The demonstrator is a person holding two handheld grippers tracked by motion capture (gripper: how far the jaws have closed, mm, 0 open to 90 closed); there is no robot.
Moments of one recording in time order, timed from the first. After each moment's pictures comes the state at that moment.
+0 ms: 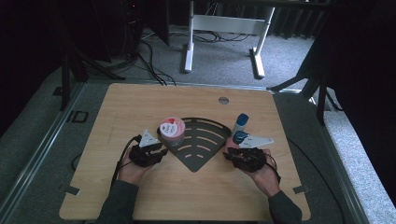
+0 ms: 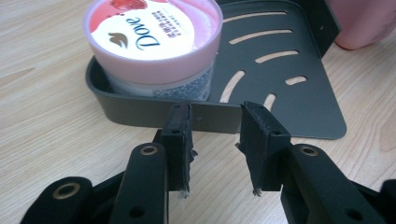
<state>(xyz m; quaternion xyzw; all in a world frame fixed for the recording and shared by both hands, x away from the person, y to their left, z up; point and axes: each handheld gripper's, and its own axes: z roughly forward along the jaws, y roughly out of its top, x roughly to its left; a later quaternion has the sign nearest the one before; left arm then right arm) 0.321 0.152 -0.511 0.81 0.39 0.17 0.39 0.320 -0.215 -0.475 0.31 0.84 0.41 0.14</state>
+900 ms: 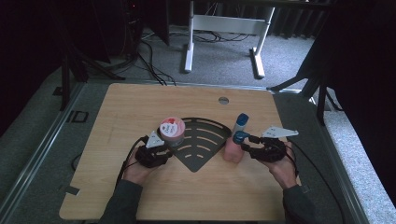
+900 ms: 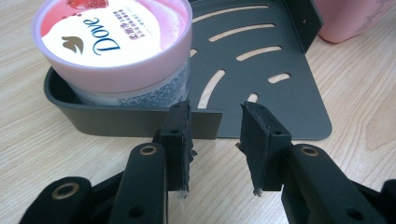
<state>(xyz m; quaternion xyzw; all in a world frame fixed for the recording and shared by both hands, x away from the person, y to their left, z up) 0.324 0.137 -0.516 0.82 0.37 0.16 0.39 0.340 -0.269 -0.455 0.35 0.81 0.43 0.16</state>
